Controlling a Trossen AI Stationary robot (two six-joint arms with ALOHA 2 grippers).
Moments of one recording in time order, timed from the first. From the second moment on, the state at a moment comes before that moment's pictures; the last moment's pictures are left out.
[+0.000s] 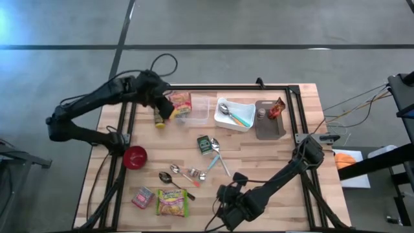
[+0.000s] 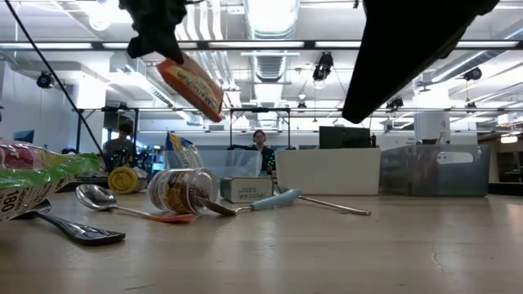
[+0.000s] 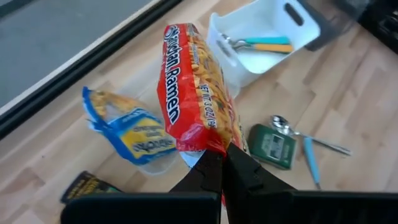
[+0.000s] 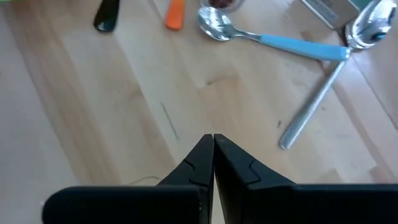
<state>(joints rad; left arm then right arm) 0.45 1.21 1.29 -0.99 0.01 -0.31 0.66 2.15 1.73 -0.97 0.55 1.07</state>
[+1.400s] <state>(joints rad) 0.63 1.87 1.78 -1.36 -0.01 -0.08 0.66 1.95 1.72 -1.01 0.62 0.98</state>
